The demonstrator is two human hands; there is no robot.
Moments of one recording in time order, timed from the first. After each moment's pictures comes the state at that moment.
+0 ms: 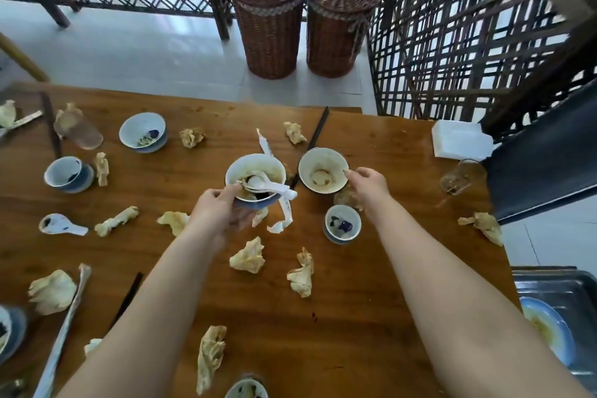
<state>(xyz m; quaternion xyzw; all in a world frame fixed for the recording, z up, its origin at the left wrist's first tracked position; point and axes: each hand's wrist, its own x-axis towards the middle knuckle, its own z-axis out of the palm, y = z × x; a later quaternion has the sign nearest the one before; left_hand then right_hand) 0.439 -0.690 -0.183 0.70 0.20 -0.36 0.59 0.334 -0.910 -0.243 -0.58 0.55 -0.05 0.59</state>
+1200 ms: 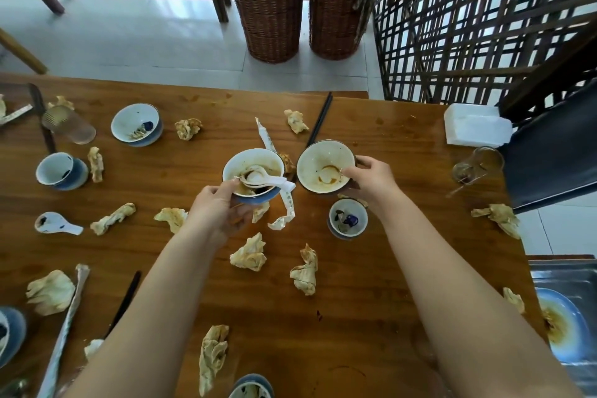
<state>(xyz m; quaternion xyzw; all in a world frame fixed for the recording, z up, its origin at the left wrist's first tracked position) 0.446 -0.697 -0.197 0.69 0.23 -0.36 0.58 0.336 -0.906 -0.233 -0.54 0.51 -0.04 0.66</state>
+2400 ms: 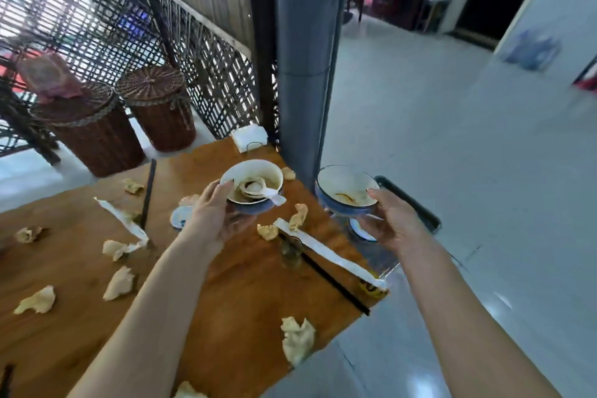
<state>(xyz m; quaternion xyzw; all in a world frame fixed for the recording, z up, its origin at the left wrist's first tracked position) 0.162 -0.730 -0.065 0.60 -0.13 -0.51 0.61 -0.085 -0.805 -0.084 -0.25 0.55 -0.42 0.67</state>
